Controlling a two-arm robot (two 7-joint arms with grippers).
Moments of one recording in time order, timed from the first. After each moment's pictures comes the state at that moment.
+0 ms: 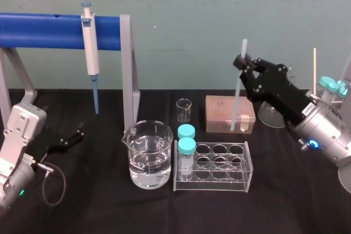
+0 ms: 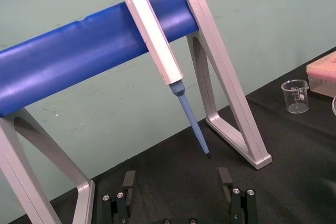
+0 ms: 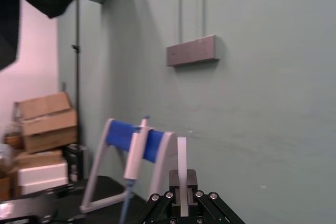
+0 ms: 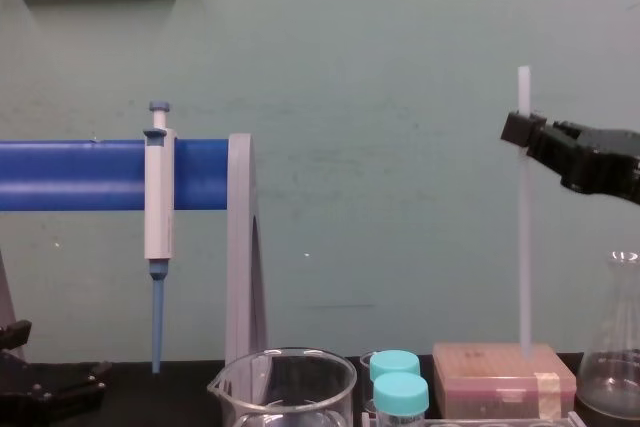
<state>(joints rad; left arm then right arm) -0.20 0.60 0.45 -1.41 -0.25 -0.12 0.03 0.30 0.37 -0.22 -1.42 0.55 -0.22 0.66</state>
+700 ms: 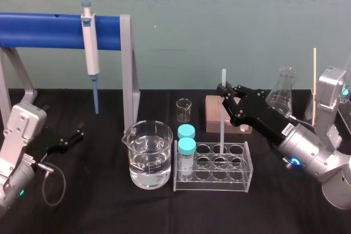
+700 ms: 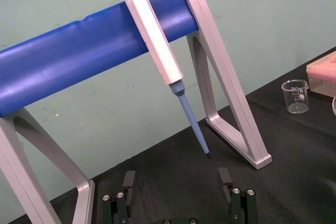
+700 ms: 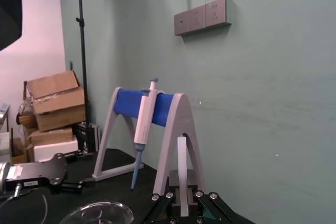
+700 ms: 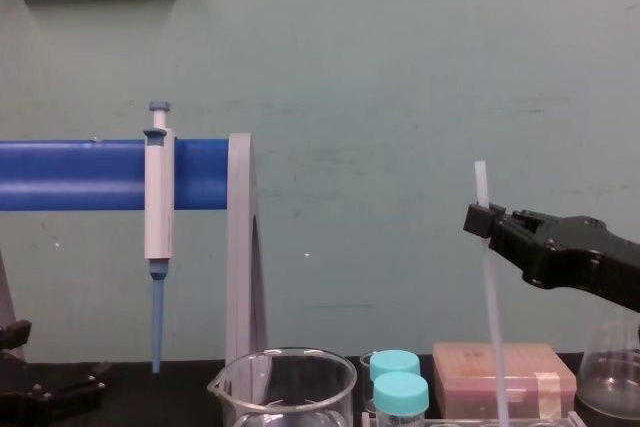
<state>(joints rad) -0.20 0.60 0.45 -1.41 -0.25 -0.12 0.03 0.33 0.37 -0.32 -1.28 0.55 -0.27 0.67</state>
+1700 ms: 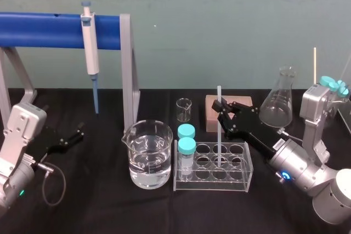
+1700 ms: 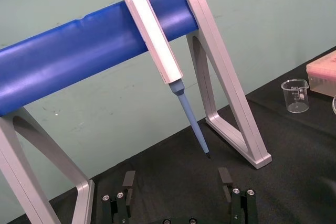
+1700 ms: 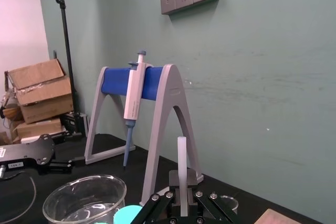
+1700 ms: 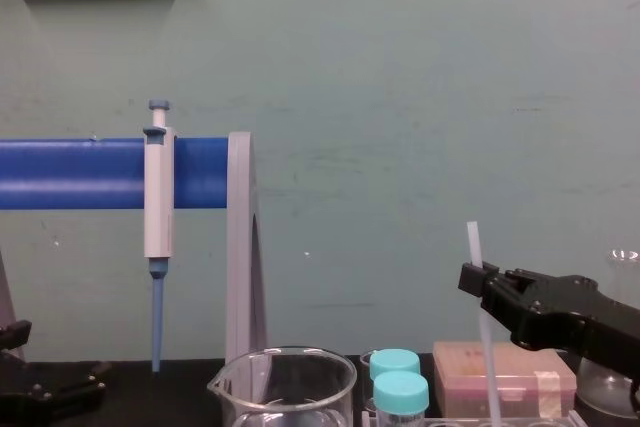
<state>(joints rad) -0.20 0.60 0.45 -1.41 -0.25 -0.12 0.03 0.31 0.33 -0.34 -1.22 0.51 -0.29 0.61</state>
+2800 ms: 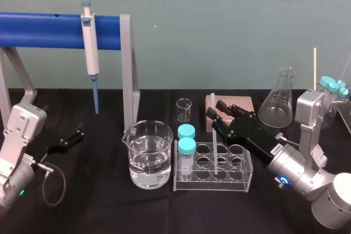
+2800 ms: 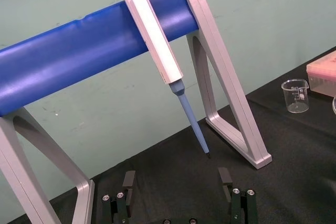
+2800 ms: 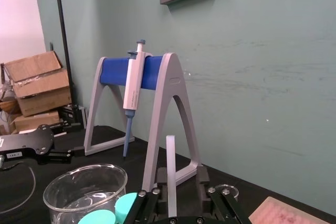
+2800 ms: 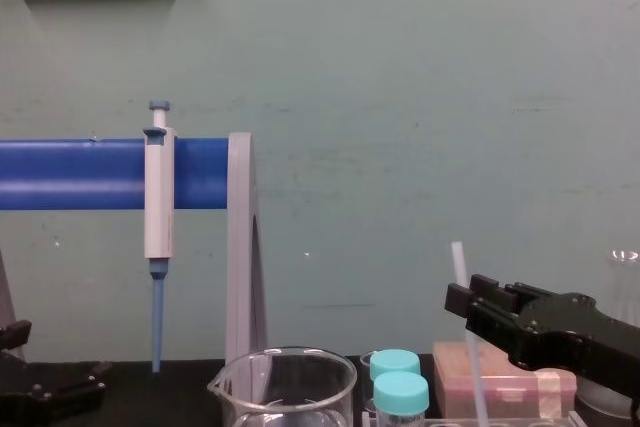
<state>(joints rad) -0.20 0.60 0.45 -1.41 -0.25 -0.12 0.03 0.30 0.33 -0.35 -1.22 0.48 -0.28 0.59</state>
